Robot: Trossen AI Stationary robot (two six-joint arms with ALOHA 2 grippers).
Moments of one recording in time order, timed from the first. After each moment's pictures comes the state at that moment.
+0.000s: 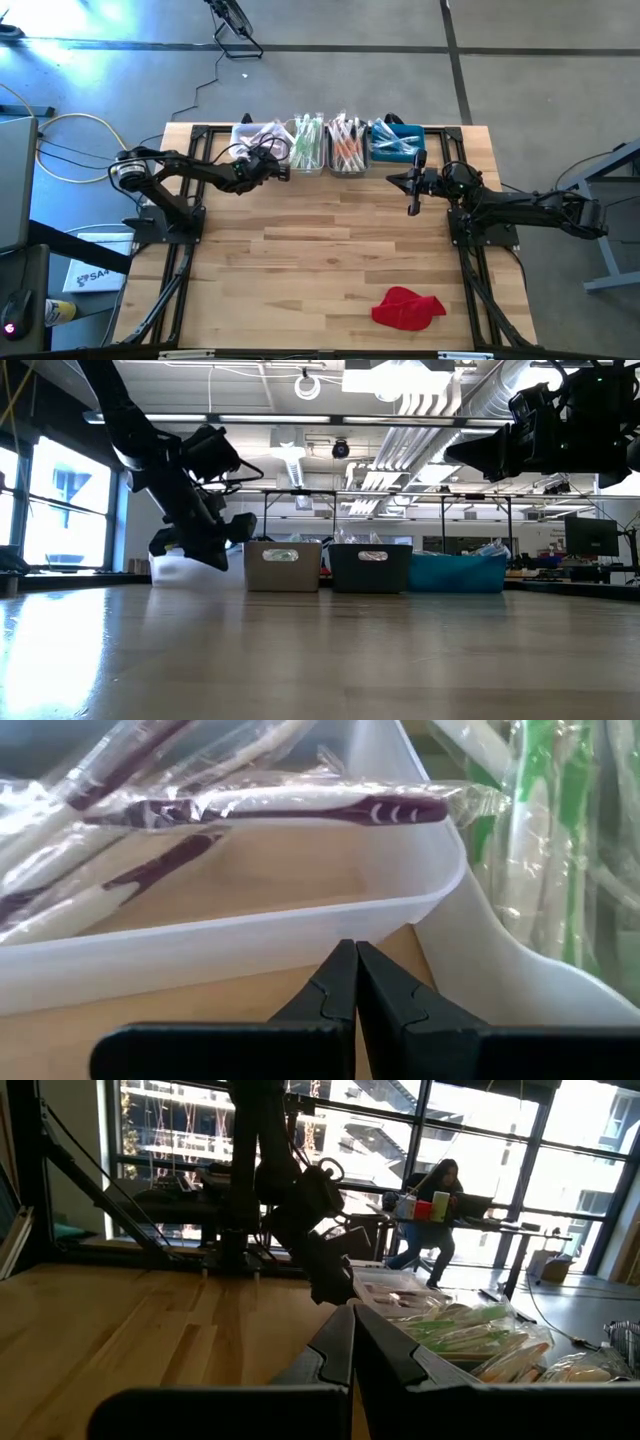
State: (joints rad) left arm 0.41 1.54 0.58 0.19 -0.59 -0.76; right arm -0.47 0.81 0.06 0.86 -0.32 -0.10
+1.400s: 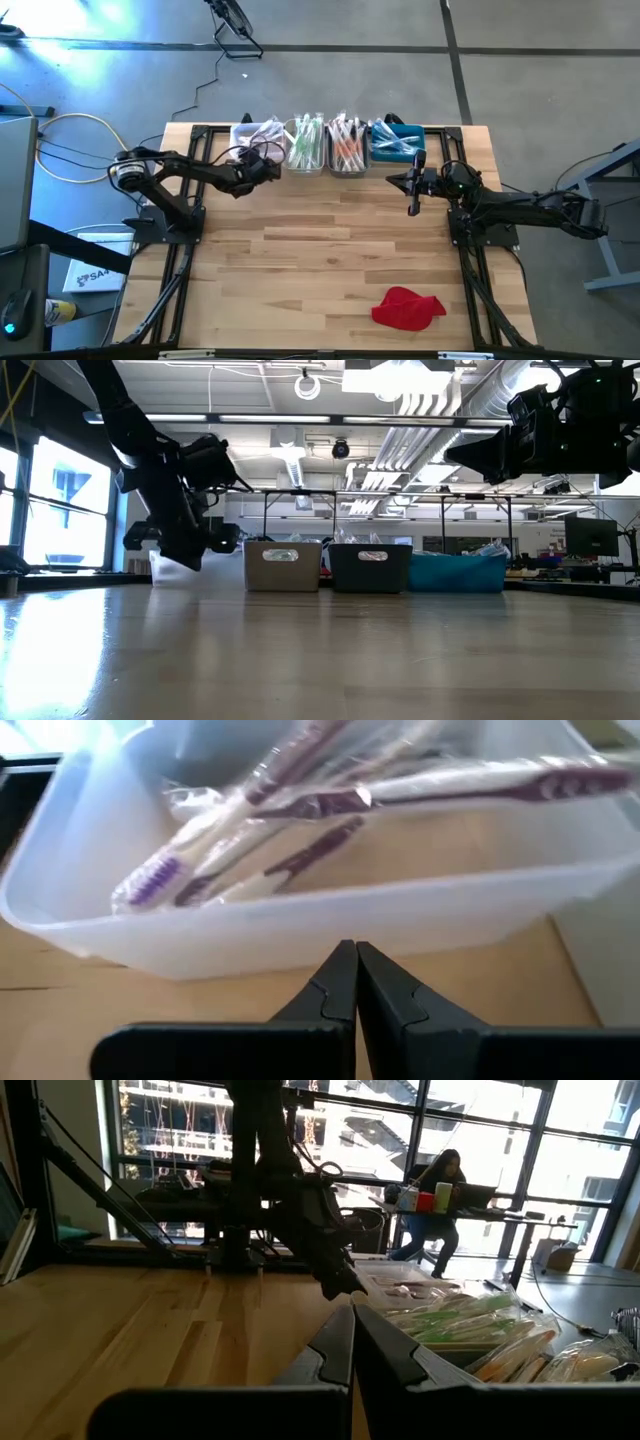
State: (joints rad) left arm 0.39 1.54 0.58 0.00 -0.80 -0.89; right arm -0.47 0.81 0.06 0.84 -0.32 -0.08
